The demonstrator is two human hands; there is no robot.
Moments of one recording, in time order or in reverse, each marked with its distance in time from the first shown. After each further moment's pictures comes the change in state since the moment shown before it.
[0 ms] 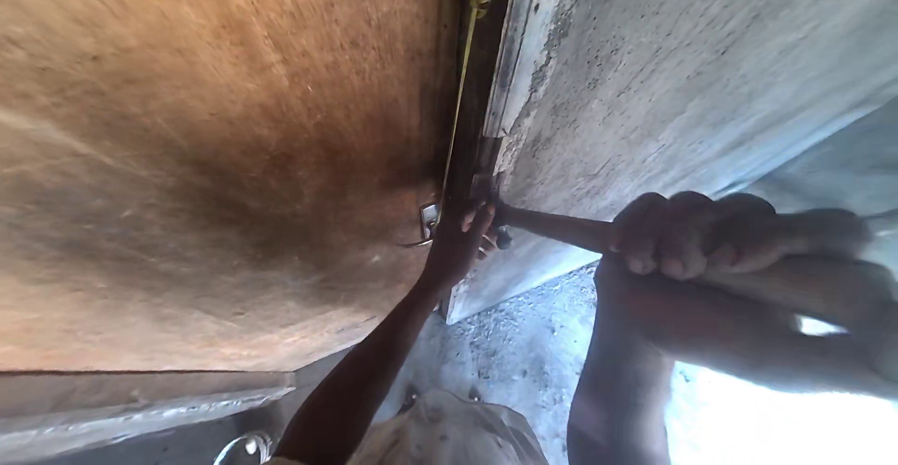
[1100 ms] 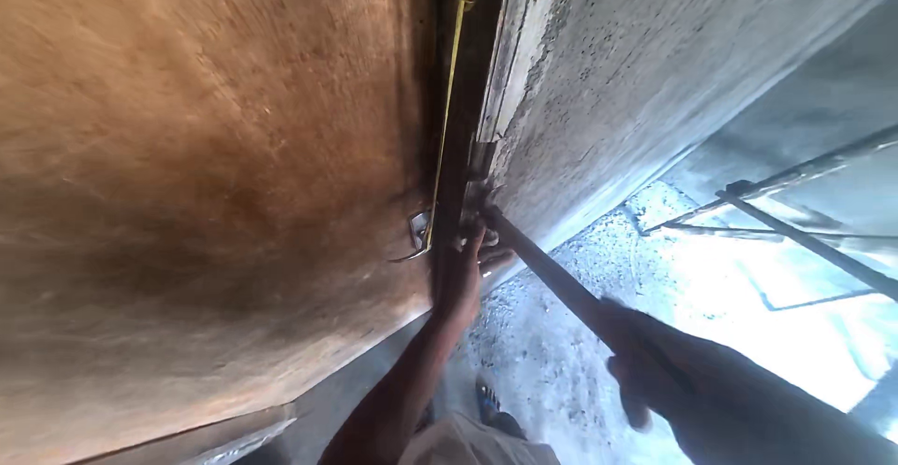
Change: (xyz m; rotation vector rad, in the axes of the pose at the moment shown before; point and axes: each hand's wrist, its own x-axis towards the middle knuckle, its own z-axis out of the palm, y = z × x) left_hand -0.006 -0.023 0.022 -0.559 0.139 -0.077; right_hand 0.017 -0.107 0.039 -1.197 -0.627 1.772
